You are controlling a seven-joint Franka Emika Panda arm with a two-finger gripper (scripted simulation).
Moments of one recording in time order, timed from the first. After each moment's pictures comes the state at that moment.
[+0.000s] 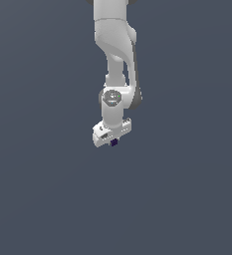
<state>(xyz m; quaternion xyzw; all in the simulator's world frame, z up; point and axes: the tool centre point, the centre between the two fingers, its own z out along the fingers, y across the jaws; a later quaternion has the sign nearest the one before) -0.065 -0.012 0.032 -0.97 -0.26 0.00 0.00</state>
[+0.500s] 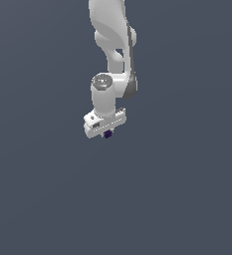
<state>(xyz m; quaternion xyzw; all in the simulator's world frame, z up) -0.079 -0.043 0.085 -0.97 -0.26 0.00 0.00</state>
